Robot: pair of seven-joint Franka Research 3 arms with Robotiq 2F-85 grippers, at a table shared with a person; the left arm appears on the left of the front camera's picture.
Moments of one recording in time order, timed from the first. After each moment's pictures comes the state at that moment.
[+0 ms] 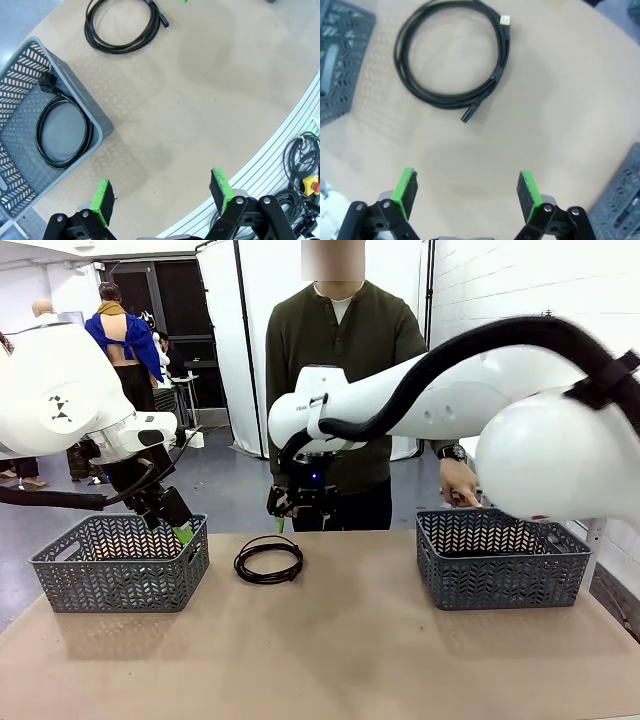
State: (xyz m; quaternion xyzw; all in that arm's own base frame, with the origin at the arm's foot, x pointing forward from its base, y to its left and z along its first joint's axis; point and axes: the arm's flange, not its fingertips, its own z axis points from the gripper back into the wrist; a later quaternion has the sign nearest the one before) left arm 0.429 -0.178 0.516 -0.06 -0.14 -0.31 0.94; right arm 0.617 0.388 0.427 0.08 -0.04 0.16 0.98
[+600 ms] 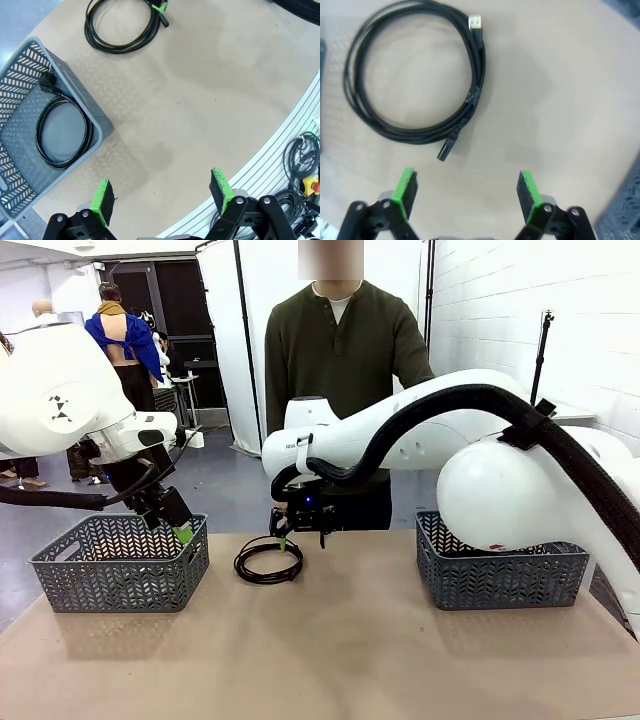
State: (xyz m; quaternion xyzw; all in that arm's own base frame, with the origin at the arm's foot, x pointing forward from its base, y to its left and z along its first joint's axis) left arm 0.429 -0.178 0.516 -0.06 -0.14 -0.31 0.94; right arm 0.641 0.400 0.367 0.04 -0.03 0.10 0.99
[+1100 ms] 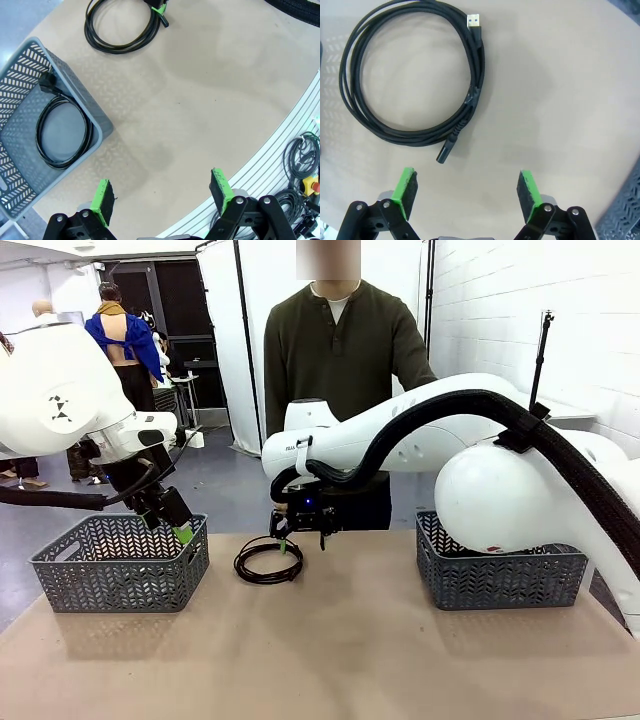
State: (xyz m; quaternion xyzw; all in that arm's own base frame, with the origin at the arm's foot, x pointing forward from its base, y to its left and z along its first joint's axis) left arm 0.429 -0.178 0.516 -0.06 -0.14 -0.31 0.94; right arm 0.643 0.400 0.364 0.04 -0.03 0.10 0.99
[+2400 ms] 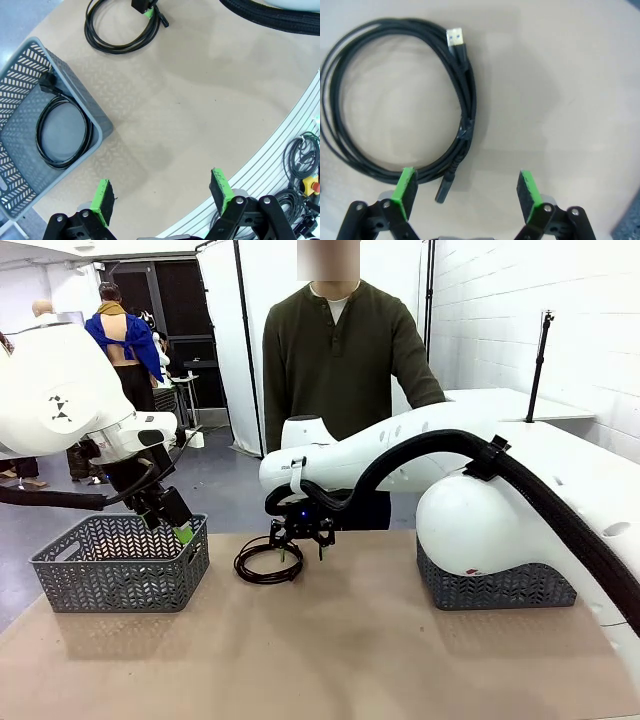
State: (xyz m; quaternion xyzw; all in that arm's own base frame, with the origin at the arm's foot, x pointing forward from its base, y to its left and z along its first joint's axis) left arm 0.429 -0.178 0.516 -0.06 -0.14 -0.31 0.94; right arm 0.662 0.409 0.327 0.03 -0.03 0.04 1.00
